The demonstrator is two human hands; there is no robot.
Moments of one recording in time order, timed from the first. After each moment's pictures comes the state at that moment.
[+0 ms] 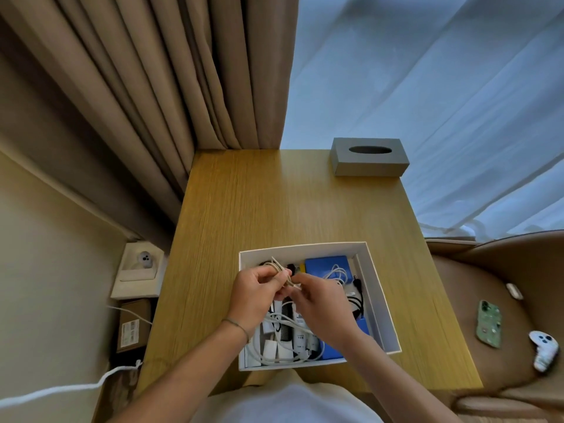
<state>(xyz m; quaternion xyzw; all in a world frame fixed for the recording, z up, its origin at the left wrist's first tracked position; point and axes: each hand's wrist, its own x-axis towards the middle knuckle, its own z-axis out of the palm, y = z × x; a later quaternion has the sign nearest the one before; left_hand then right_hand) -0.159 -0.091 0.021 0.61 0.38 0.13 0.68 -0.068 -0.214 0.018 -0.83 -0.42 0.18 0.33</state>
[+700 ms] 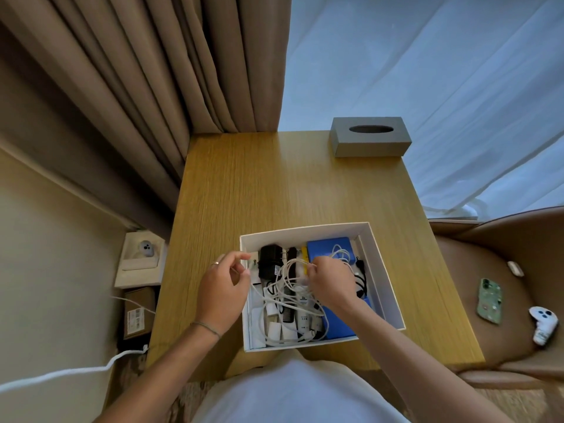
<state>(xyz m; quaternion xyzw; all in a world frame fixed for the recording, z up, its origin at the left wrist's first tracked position) -0.214 -0.059 -0.007 0.83 0.36 0.18 0.38 -0.045 -0.201 -0.037 -0.93 -0.28 0.22 0.15</state>
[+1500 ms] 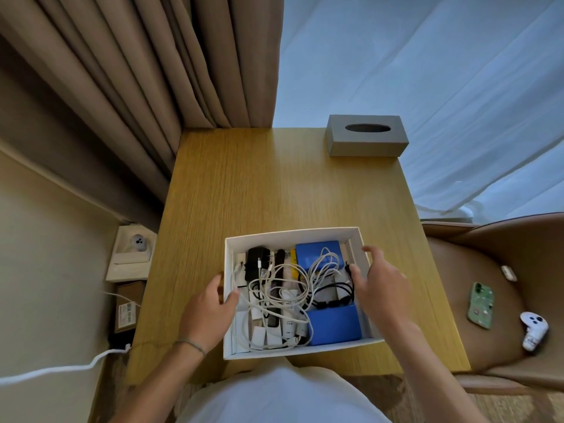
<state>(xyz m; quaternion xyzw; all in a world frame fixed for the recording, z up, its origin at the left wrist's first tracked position) -0.226 -0.075 -0.034 0.81 0.47 -0.01 0.36 0.004 -0.290 -0.014 -0.94 -0.25 0.05 0.22</state>
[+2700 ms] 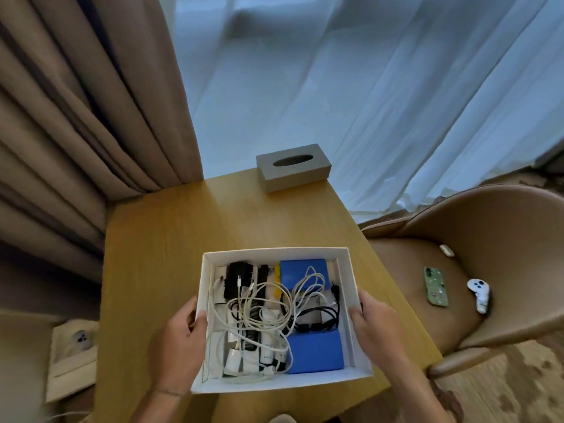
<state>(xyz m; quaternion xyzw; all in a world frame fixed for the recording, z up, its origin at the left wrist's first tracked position) -0.148 -0.042 -0.006 0.84 0.36 0.11 0.39 0.006 -0.336 0.009 -0.94 -0.13 0.13 0.28</state>
